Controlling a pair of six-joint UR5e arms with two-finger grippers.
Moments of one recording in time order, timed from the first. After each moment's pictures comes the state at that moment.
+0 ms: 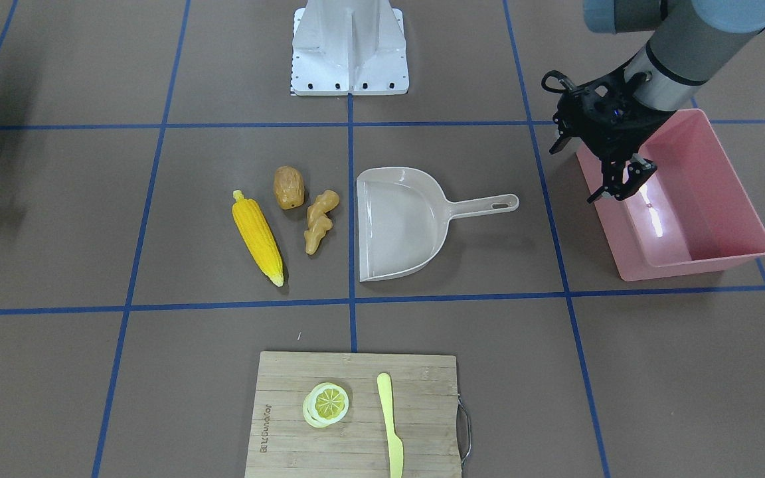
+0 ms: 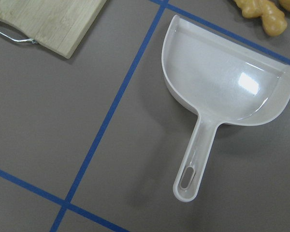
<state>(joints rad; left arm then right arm) -0.98 -1.93 -1.99 -1.51 -2.26 0.26 1.12 -1.93 1.76 -1.05 2.32 0.62</state>
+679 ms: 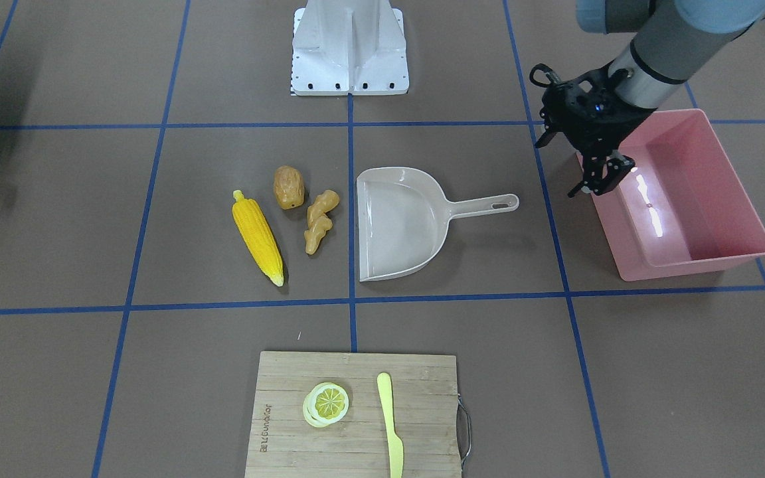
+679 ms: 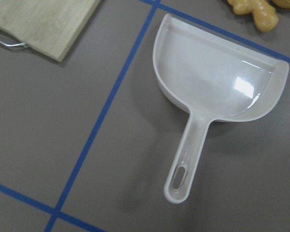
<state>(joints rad) -0.90 -1.93 -2.00 -1.54 -2.26 0.24 1.08 -1.96 1.74 -1.04 2.31 0.62</state>
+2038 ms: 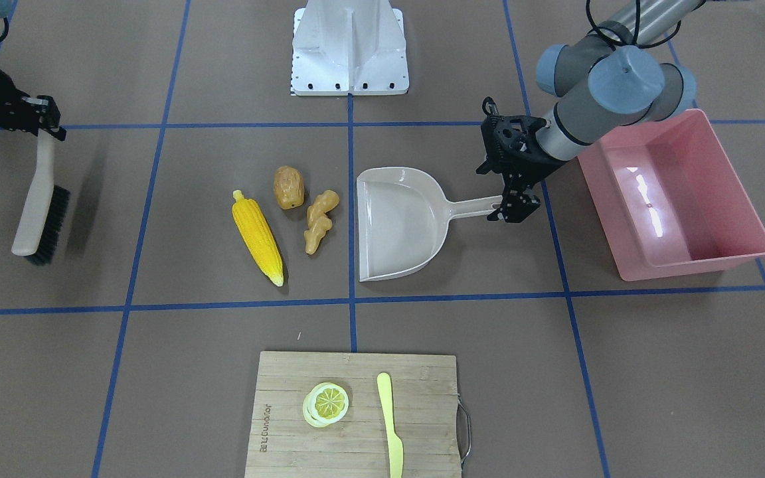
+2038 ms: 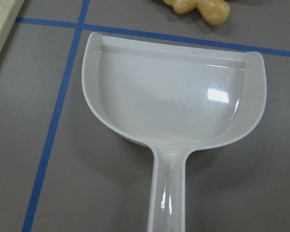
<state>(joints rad) -0.74 -1.92 -1.70 -2.15 -2.25 0.26 0.84 -1.86 2.07 -1.13 2.31 1.00</state>
